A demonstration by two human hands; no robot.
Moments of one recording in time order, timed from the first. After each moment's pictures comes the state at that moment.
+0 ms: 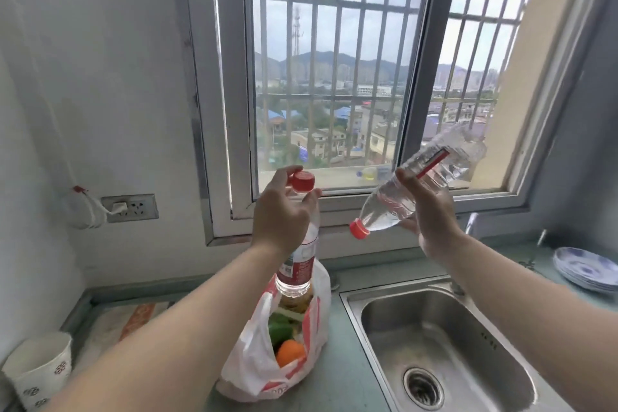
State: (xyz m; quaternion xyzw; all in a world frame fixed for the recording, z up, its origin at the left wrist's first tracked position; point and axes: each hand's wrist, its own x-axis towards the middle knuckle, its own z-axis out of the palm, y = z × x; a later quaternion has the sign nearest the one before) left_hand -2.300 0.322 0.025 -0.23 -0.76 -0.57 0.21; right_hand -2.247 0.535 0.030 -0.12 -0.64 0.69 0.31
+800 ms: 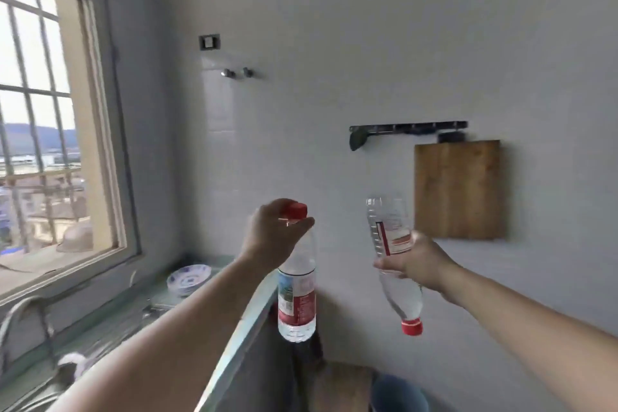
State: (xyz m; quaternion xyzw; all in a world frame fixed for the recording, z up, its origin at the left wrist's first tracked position) left_hand -1.790 0.735 0.107 -0.63 -0.55 -0.55 -0.10; right_hand -1.544 0.764 0.071 -0.51 -0.67 0.33 0.42
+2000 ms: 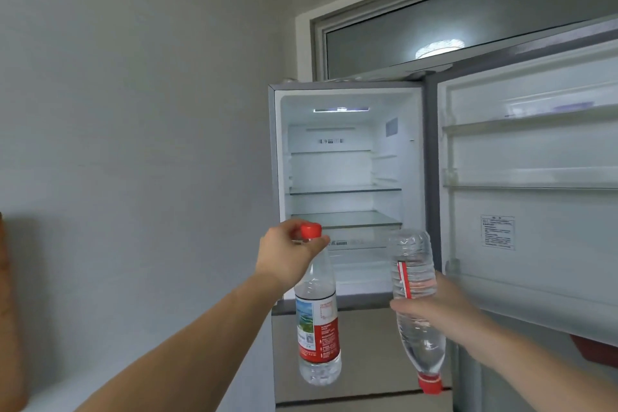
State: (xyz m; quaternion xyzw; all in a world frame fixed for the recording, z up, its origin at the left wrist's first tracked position) left_hand -1.050 0.931 0.139 -0.81 -0.04 -0.34 -0.47; right_hand -0.965 0.703 0.069 -0.81 -0.22 0.00 0.54
